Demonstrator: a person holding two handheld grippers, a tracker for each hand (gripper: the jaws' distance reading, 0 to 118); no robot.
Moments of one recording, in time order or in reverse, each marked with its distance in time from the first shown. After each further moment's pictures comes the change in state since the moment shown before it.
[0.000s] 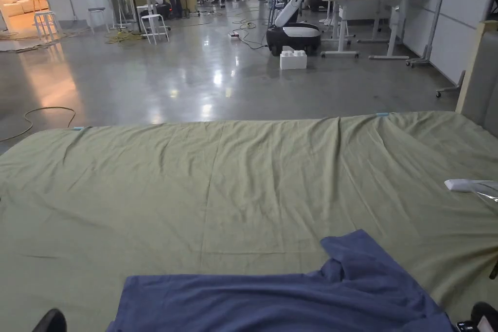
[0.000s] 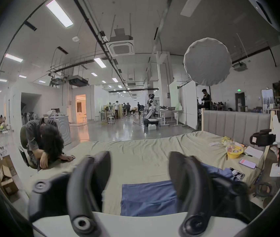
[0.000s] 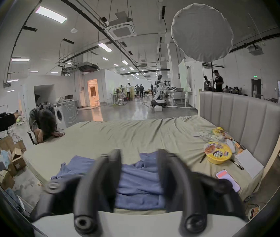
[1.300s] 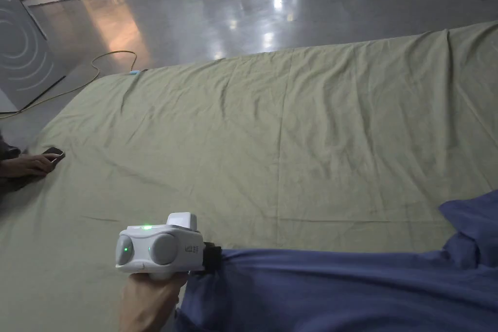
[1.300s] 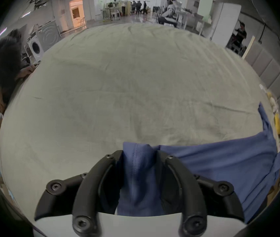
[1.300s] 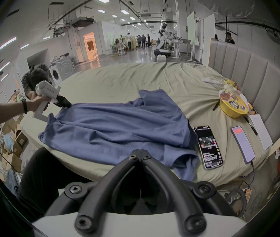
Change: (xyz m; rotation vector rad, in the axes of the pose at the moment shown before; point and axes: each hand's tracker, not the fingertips) left arm -0.073 -0.264 -0.445 -1.029 0.020 0.125; right arm 0.010 -0.089 -0.089 -0.528 0.023 0.016
